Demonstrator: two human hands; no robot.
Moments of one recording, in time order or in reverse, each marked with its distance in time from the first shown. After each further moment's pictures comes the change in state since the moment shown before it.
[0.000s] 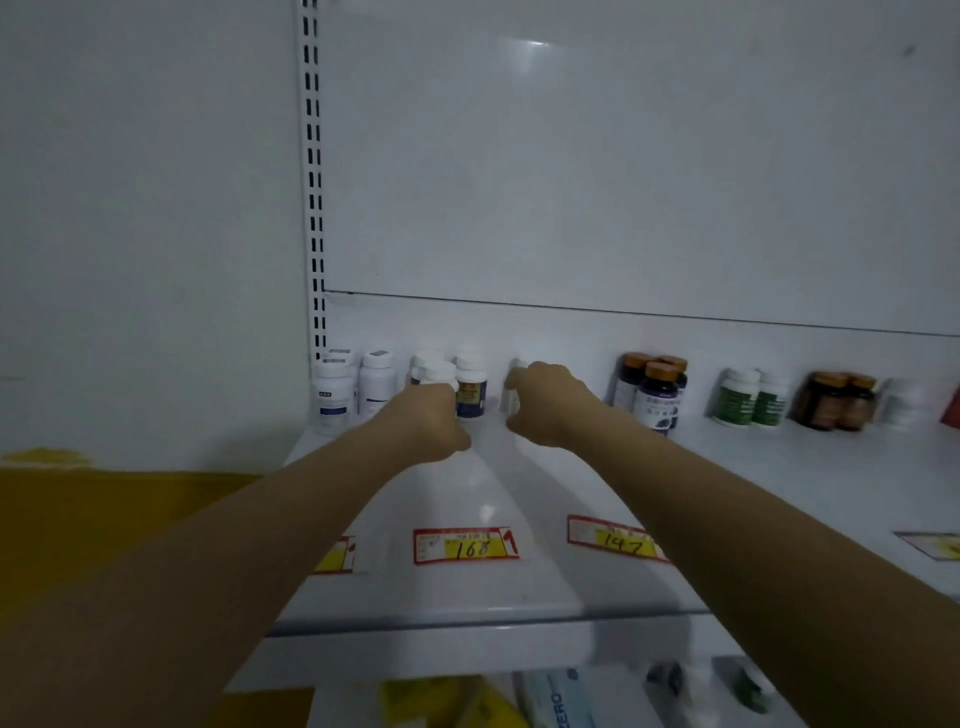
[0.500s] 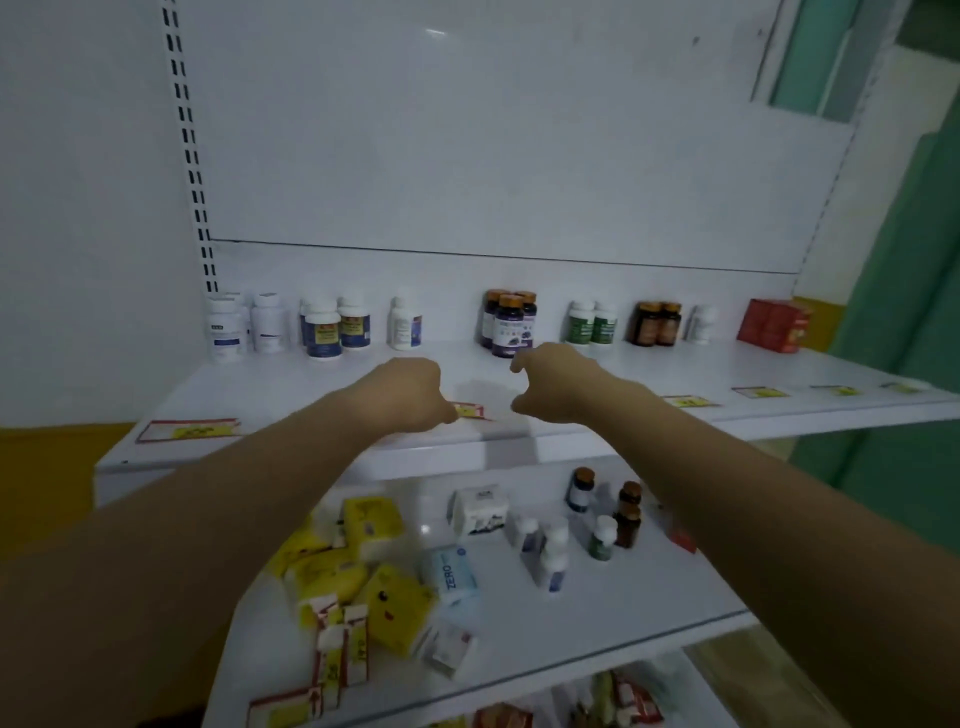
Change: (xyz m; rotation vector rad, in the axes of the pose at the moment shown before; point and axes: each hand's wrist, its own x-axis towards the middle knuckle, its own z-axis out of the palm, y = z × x) left_hand -0.128 0.115 0.040 0.179 -0.098 0.147; right_hand -0.189 0.090 -0.045 -0.033 -0.107 0.165
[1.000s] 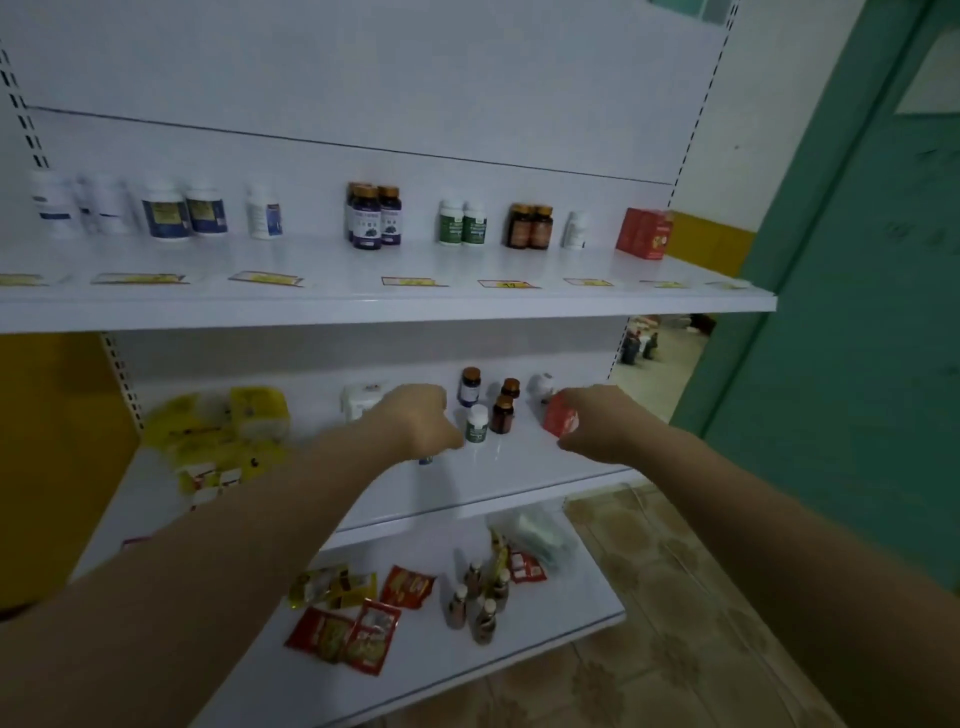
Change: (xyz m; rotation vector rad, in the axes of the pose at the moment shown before) left_hand -0.100 0.209 0.150 -0.186 -0.206 0.017; right_hand -0.212 0.233 0.068 0.073 -0.198 0.193
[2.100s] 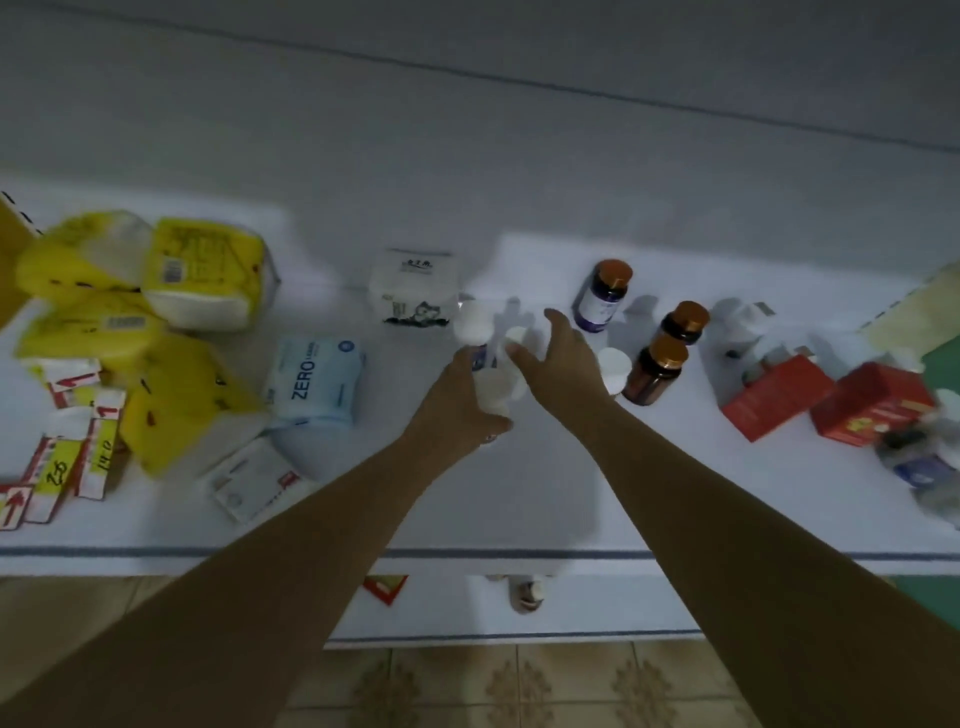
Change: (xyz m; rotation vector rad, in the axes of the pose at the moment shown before) left_hand 0.347 -0.166 0.213 -0.757 0.160 -0.271; right_hand 0.392 -0.054 0.256 0.567 -0.087 -0.068
